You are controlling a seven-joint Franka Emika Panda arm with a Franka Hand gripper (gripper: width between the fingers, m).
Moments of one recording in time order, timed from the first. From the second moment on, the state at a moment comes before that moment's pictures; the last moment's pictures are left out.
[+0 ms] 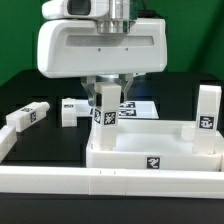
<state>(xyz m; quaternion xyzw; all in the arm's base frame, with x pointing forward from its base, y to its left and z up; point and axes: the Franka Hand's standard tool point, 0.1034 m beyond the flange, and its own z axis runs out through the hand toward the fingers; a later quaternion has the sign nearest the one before) 0.582 -0.048 0.100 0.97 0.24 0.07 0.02</state>
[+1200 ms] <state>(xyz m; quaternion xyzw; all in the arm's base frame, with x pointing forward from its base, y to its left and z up) 0.581 -0.058 0.099 0.95 -0.29 0.07 -0.03</state>
